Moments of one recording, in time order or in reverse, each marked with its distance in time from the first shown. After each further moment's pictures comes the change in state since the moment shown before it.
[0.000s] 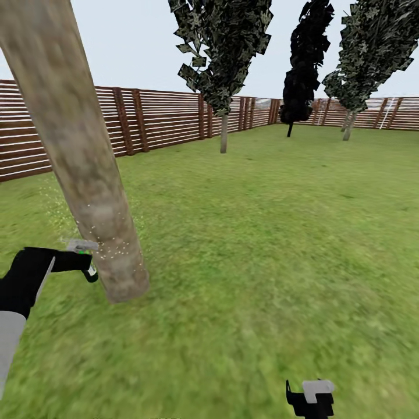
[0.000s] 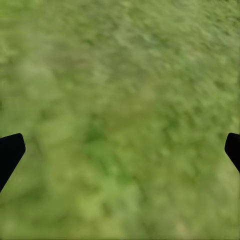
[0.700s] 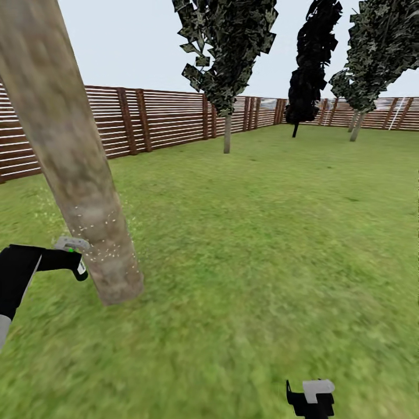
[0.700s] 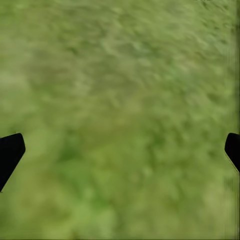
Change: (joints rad) left arm 0.011 0.056 0.002 -0.046 -0.033 0.007 -0.050; right arm 0.000 -0.002 0.000 0.000 0.000 0.000 0.000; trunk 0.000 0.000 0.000
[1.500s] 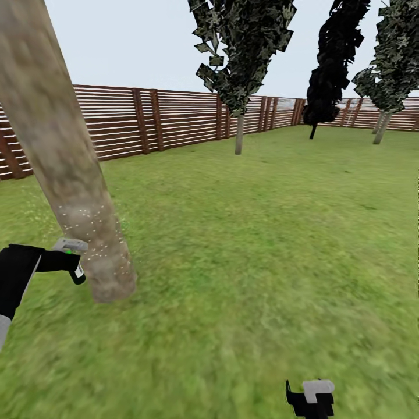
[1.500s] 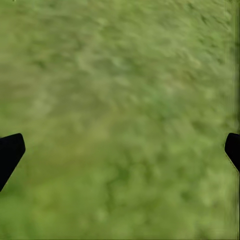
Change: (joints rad) left arm 0.002 0.001 0.002 -0.005 -0.002 0.052 0.011; right arm 0.000 0.000 0.001 0.000 0.001 0.000 0.000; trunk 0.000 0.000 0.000
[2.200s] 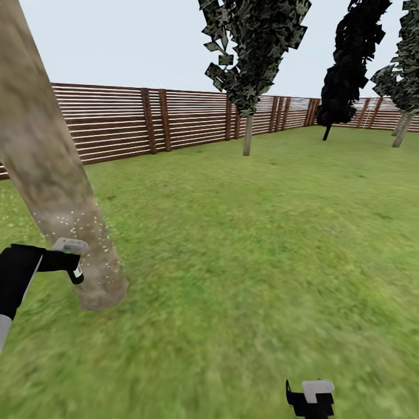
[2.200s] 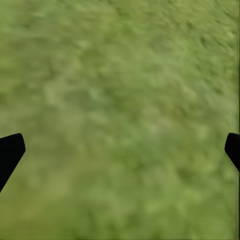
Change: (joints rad) left arm -0.002 -0.002 -0.009 0.001 0.000 0.002 0.031; right arm 0.000 0.001 0.000 0.000 0.000 0.000 0.000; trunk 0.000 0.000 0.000
